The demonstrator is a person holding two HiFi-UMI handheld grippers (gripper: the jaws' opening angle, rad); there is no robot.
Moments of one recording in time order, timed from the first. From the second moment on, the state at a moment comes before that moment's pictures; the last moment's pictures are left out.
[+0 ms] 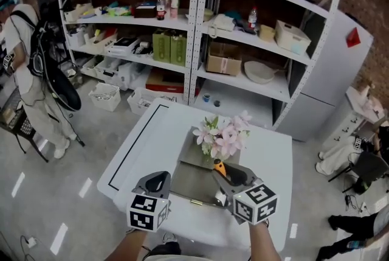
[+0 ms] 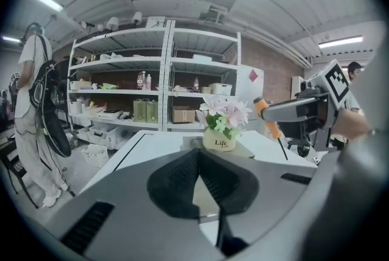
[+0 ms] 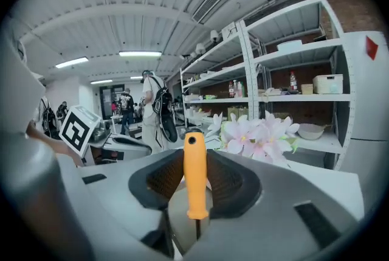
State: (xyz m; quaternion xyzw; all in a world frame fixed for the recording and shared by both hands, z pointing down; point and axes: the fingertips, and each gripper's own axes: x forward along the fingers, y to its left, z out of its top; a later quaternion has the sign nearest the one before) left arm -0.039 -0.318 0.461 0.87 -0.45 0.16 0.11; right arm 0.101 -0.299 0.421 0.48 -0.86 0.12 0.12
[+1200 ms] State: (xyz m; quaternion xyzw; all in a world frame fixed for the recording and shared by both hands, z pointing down) left arm -0.002 -0.235 0.410 0.88 -0.45 0.11 0.08; right arm 0.185 -0.177 0.380 0.57 -0.82 0.08 0.01
